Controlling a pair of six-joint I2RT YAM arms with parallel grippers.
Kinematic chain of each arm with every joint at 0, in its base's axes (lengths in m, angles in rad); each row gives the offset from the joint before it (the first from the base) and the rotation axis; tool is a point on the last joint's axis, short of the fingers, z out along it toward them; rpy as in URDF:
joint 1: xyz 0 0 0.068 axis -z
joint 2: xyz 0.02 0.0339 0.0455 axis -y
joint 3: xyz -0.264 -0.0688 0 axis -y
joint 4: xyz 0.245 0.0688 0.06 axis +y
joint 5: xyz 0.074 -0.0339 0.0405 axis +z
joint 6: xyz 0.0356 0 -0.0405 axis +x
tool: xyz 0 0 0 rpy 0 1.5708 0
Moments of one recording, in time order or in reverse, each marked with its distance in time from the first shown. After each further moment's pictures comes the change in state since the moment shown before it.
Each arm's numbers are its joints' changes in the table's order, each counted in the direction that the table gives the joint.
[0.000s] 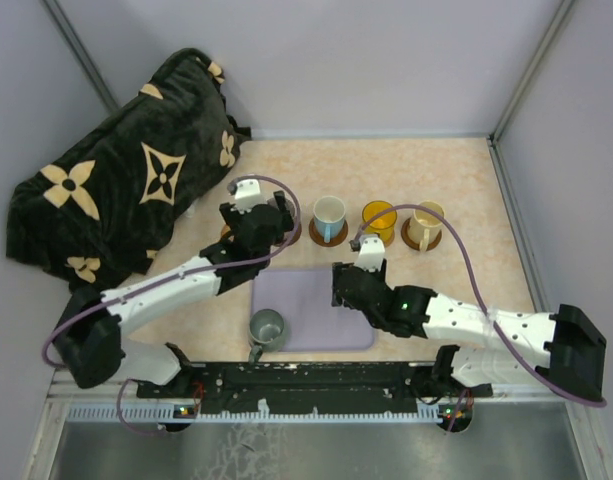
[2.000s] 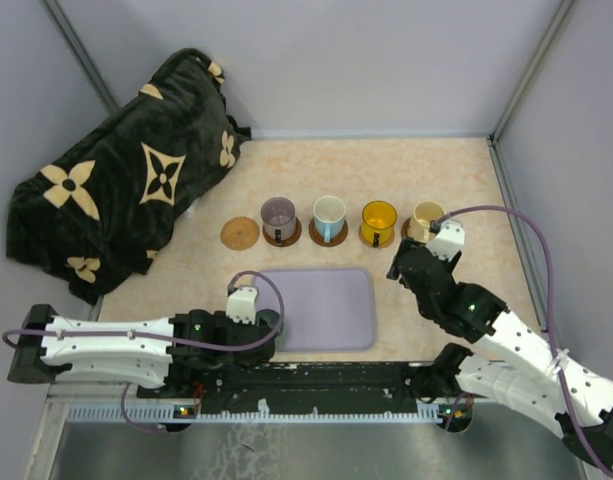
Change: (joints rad) left arm 0.671 0.446 -0.198 1.108 -0.389 -0.758; right arm 0.320 0.376 0.049 0.326 -0.126 -0.010
